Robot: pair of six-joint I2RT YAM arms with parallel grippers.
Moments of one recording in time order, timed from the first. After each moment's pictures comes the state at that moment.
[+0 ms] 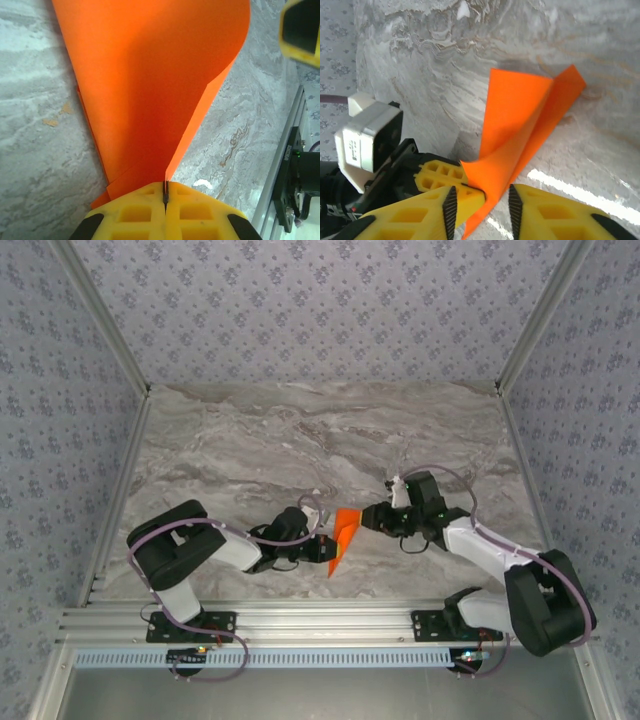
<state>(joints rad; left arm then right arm) -0.94 1.72 0.48 0.63 0.39 -0.85 0.41 1.22 0.49 -0.13 -0.60 0.65</state>
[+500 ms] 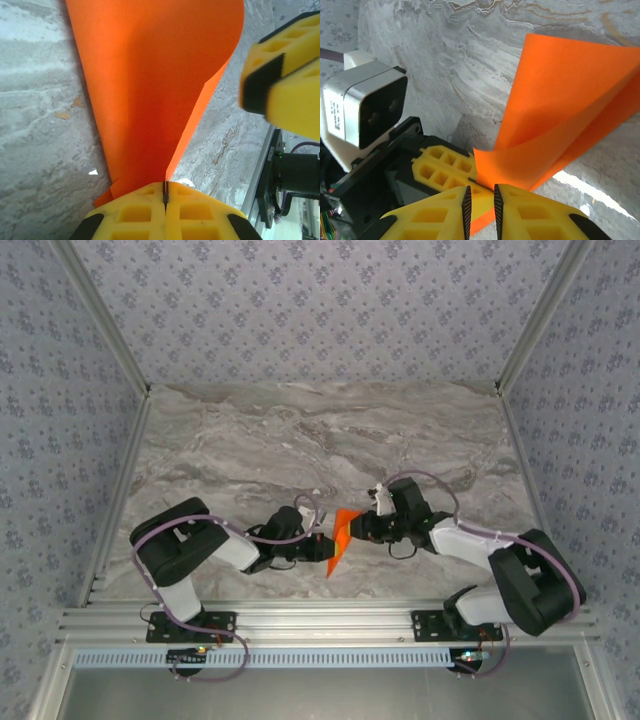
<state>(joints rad) -0.91 1.75 0.45 0.72 0.45 -0.91 0.53 1.37 0.48 0.05 -0.62 0.66</state>
